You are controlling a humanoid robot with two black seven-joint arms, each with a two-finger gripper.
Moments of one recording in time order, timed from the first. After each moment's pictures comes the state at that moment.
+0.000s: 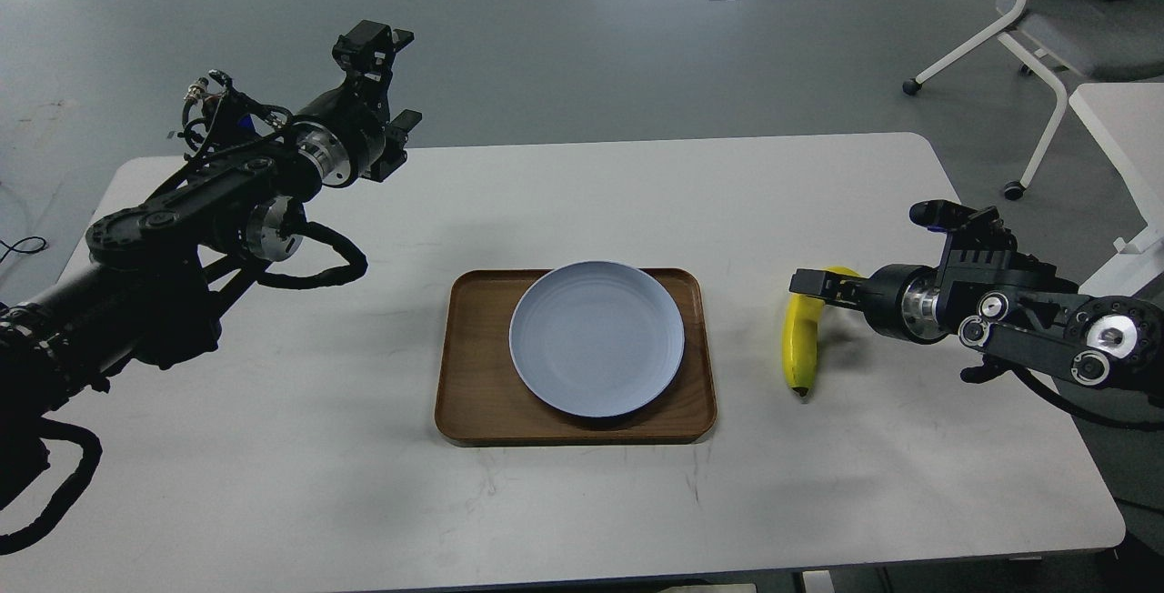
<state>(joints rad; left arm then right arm) -1.01 0.29 -0.36 -0.71 0.20 -0.01 -0.19 0.99 -0.61 -0.13 1.05 -0.92 0.10 -0.08</state>
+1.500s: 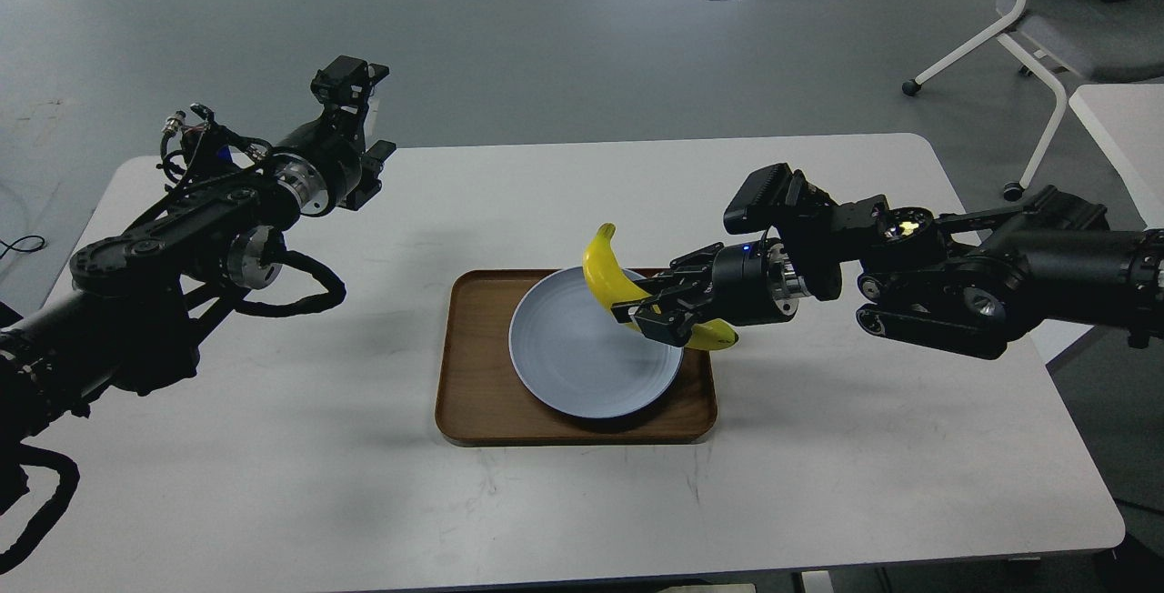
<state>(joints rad) -0.96 0.33 -0.34 -0.71 0.21 0.00 -0.21 1.31 -0.32 -0.50 1.03 -1.35 -0.06 0.49</state>
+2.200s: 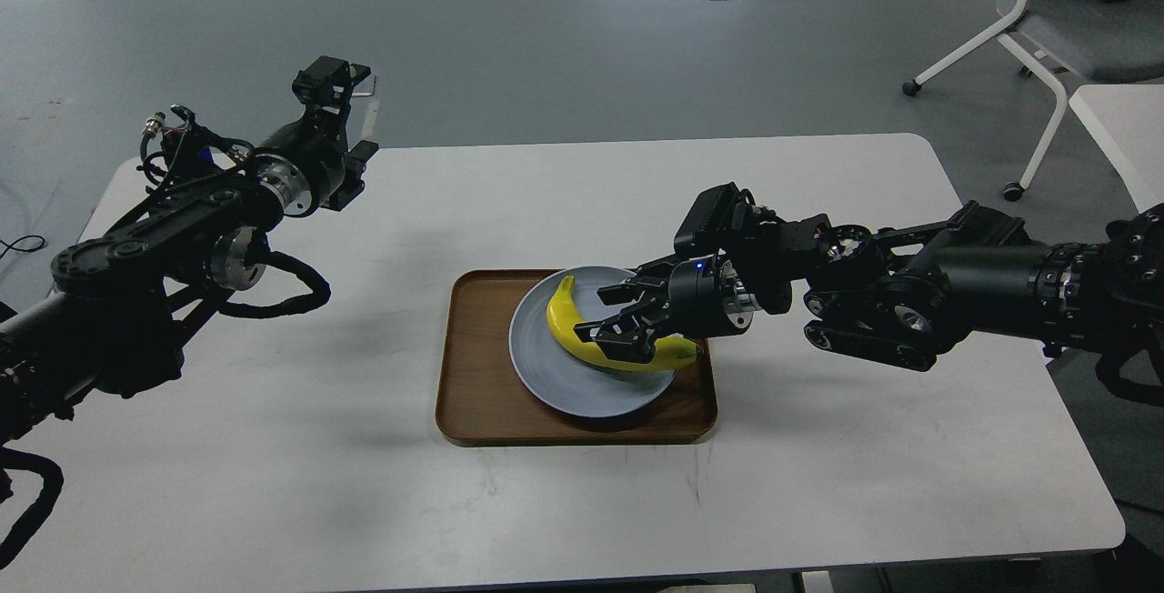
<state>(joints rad) -0.95 0.35 -0.34 -0.71 0.21 -0.01 -0.21 1.27 -0.19 -0.53 0.90 -1.33 -0.14 0.49</state>
